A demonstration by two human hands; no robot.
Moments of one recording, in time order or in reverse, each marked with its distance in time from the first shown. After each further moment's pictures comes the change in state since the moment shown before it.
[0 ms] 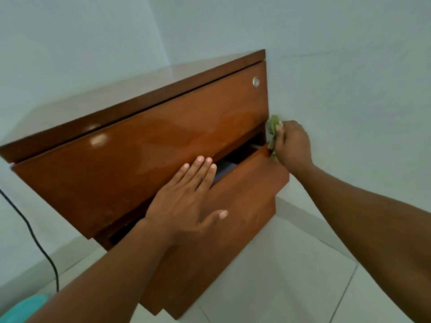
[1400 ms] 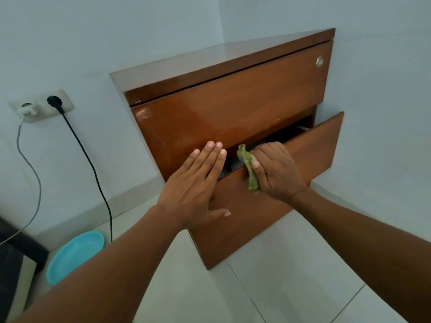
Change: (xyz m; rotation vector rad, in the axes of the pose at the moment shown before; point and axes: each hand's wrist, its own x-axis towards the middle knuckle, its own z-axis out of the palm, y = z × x) left_hand -0.106 -0.033 0.013 0.092 0.132 -0.087; right_hand -0.138 -0.123 0.020 0.055 -0.175 -0.739
